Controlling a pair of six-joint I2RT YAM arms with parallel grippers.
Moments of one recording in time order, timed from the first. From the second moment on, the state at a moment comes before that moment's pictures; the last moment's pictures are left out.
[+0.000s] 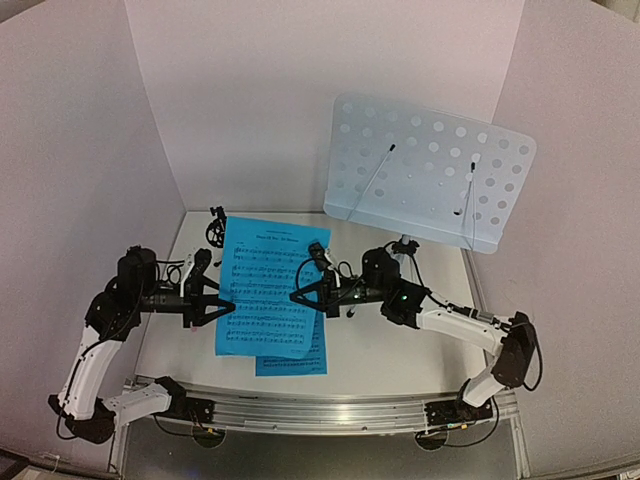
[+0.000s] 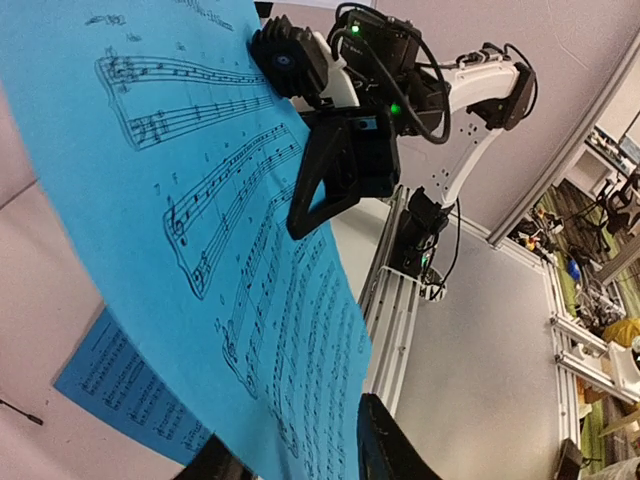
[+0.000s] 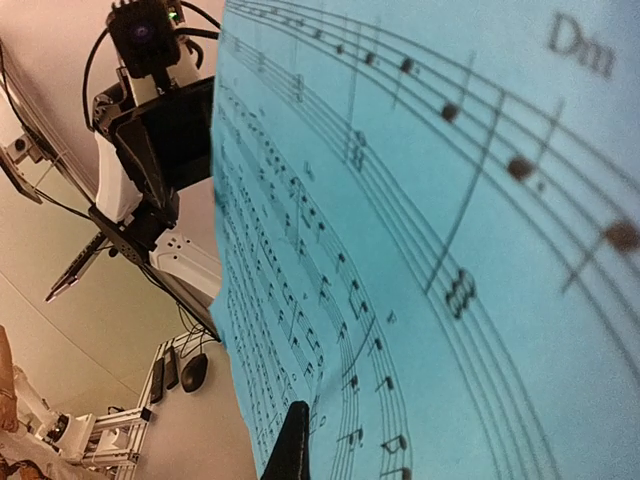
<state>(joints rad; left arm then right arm) -0.54 0.92 1.34 -0.88 0.79 0.03 0.94 1.59 1.29 0.20 -0.67 0.47</state>
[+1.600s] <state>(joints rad) -0.57 1.48 2.09 -0.45 0.78 -0.16 0.97 1.36 1.87 -0.51 0.26 0.30</state>
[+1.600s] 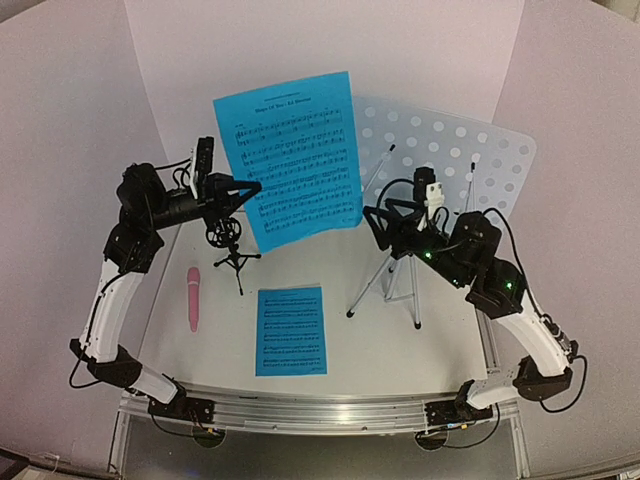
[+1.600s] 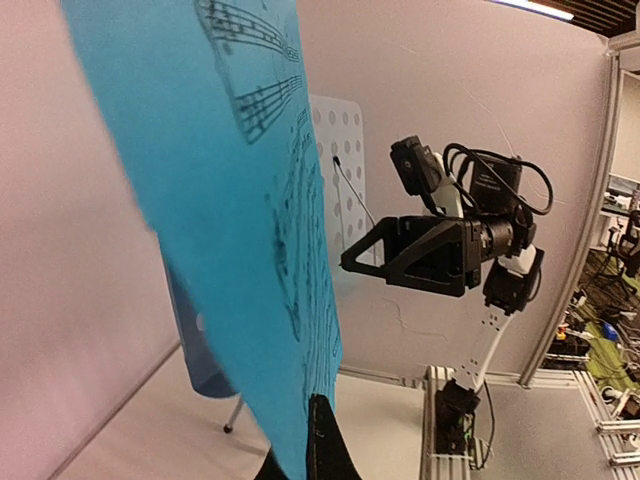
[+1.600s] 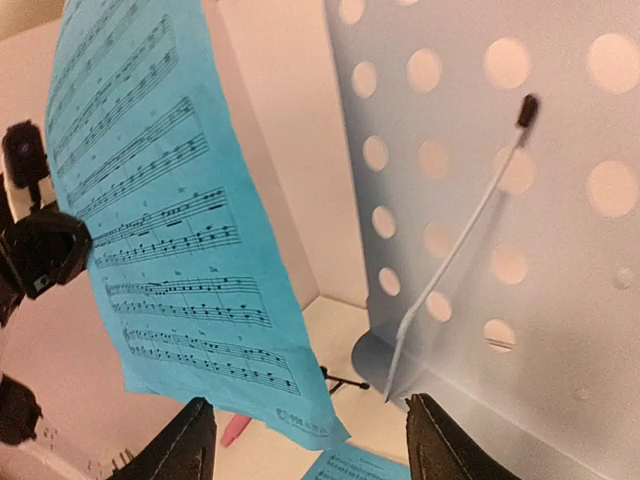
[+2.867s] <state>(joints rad) -0.57 1.66 2.36 -0.36 0.62 -0.18 0.94 1.52 1.84 -0.29 0.52 0.47</state>
